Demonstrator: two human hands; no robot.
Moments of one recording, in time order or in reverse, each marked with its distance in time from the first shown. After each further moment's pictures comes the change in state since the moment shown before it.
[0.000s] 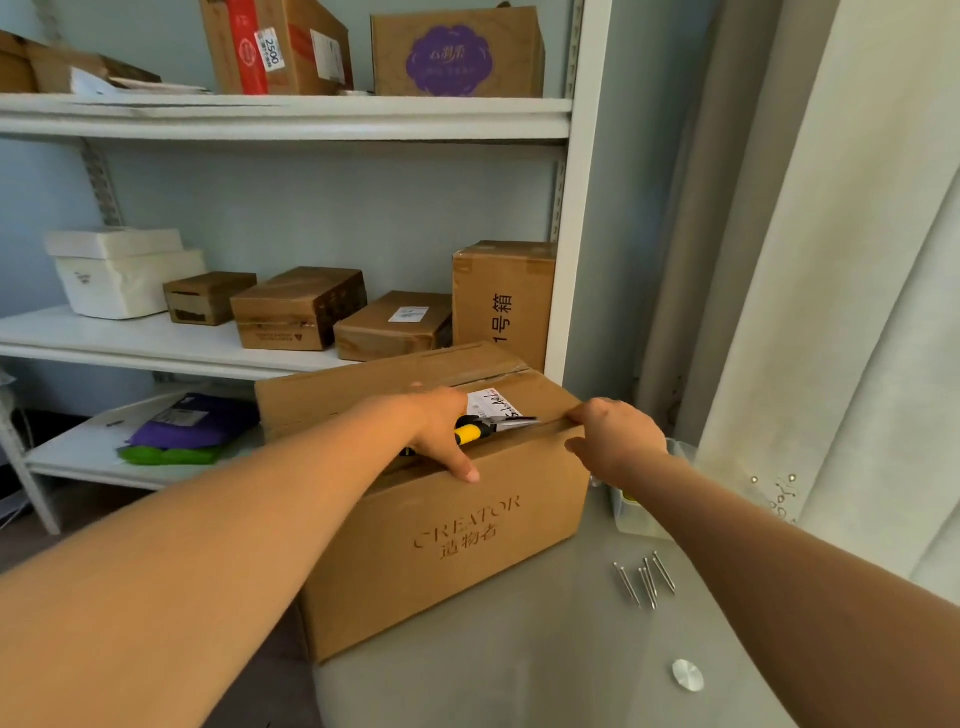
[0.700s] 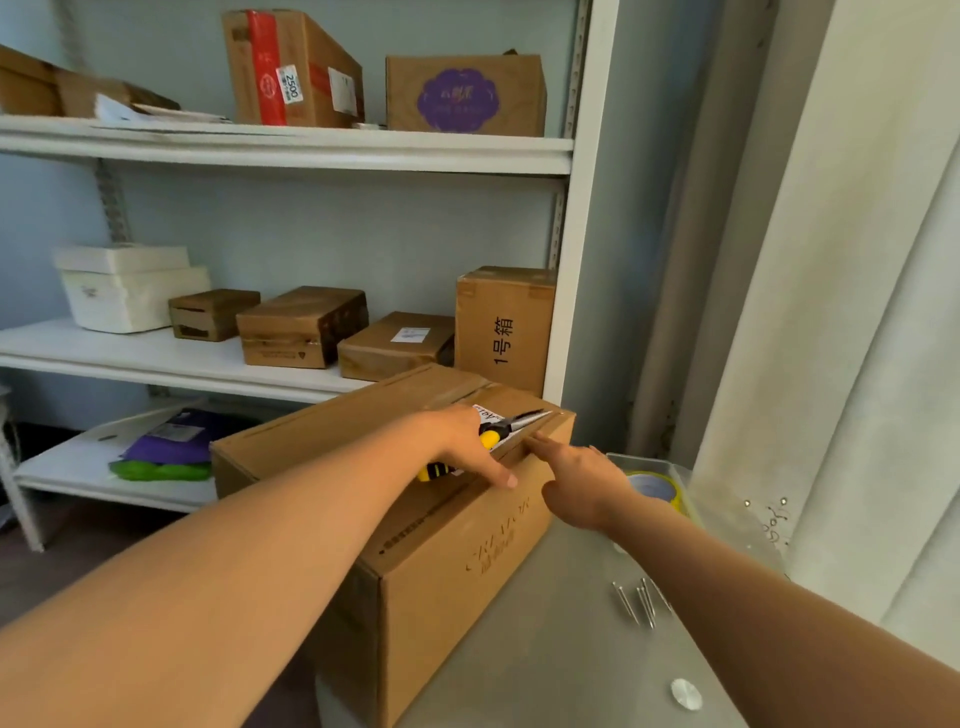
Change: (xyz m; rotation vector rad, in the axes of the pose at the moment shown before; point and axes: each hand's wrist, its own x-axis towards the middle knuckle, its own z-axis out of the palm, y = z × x) left_hand -0.013 0.017 -0.004 -0.254 -0.013 -0.067; right_hand -0.038 -0.036 -0.016 0.126 -0.164 -0.164
